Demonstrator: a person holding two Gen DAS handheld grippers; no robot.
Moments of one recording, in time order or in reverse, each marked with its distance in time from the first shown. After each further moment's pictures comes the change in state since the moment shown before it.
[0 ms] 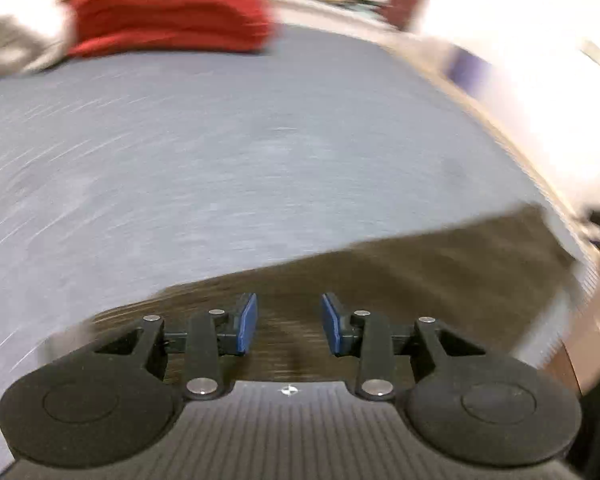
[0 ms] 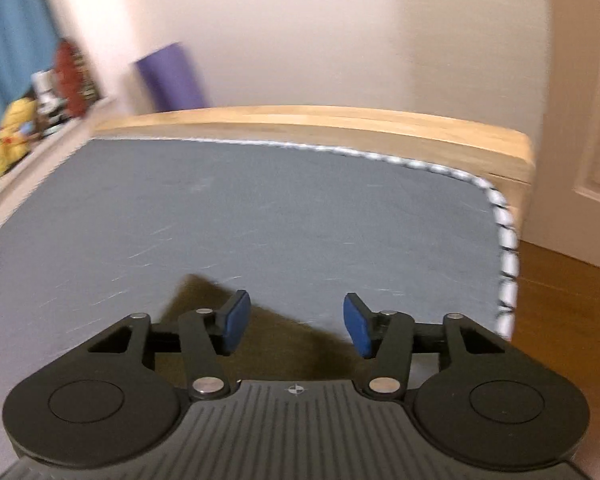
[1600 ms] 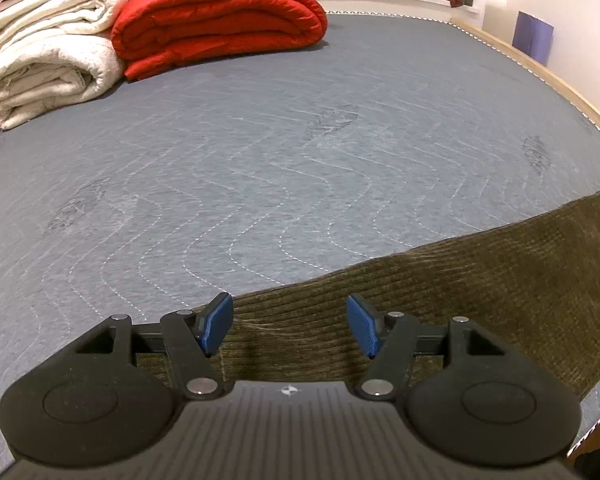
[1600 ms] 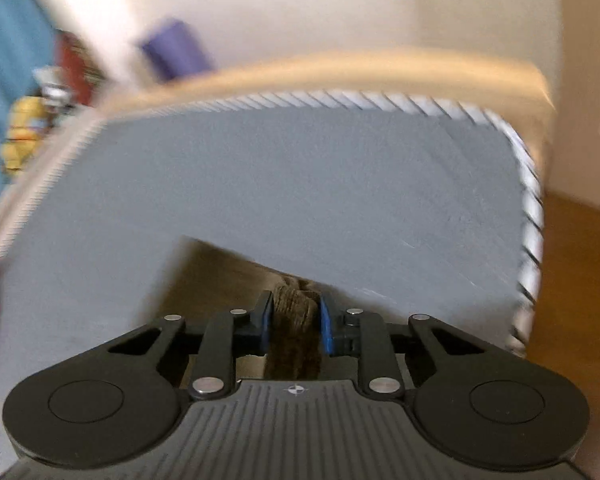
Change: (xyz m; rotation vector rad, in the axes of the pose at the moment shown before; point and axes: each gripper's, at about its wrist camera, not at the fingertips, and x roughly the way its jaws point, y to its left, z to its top) left arm 0.042 -0.065 0.011 0.106 -0.005 0.295; right arm 0.008 -0.024 -0.007 0.061 0.073 0.132
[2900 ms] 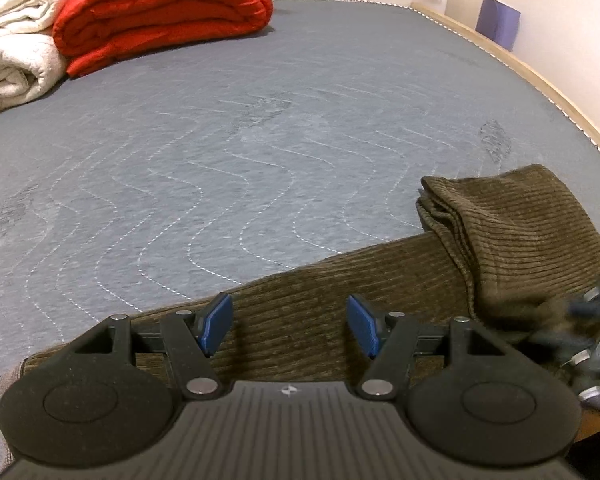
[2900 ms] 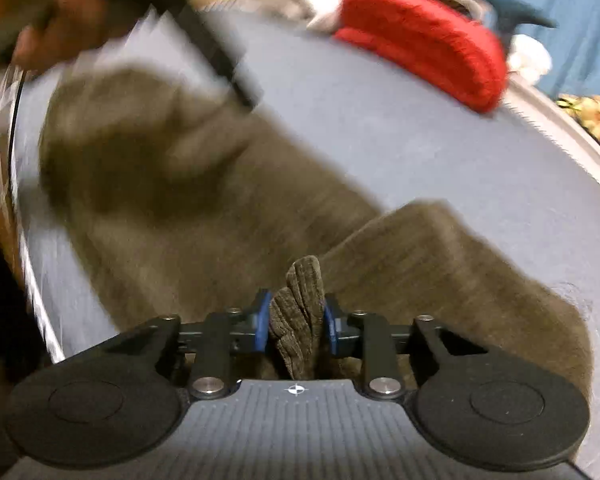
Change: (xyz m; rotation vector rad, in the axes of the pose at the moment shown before) left arm 0.030 -0.057 0.015 0.033 0.038 -0.119; right arm -0.140 0.227 -0.311 -1.467 0.162 0.835
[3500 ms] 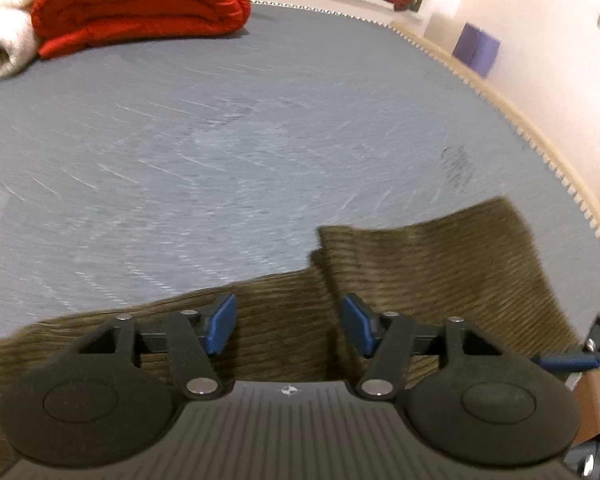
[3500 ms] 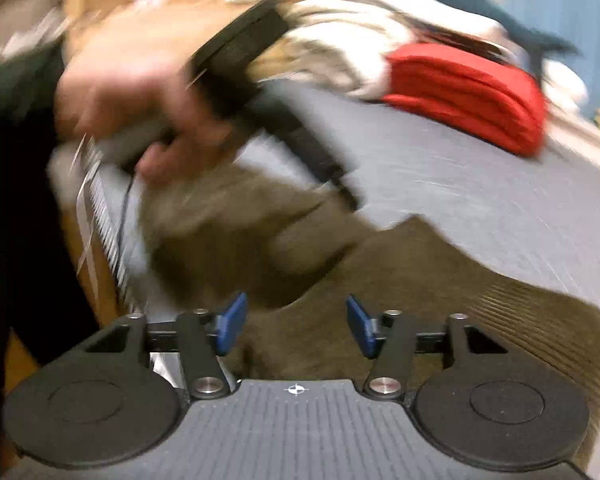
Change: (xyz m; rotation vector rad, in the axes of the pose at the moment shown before) left arm 0.010 -0.010 0.006 -0.100 -0.025 -0.178; right arm -0.049 0.018 0.024 0.094 -0.157 0.228
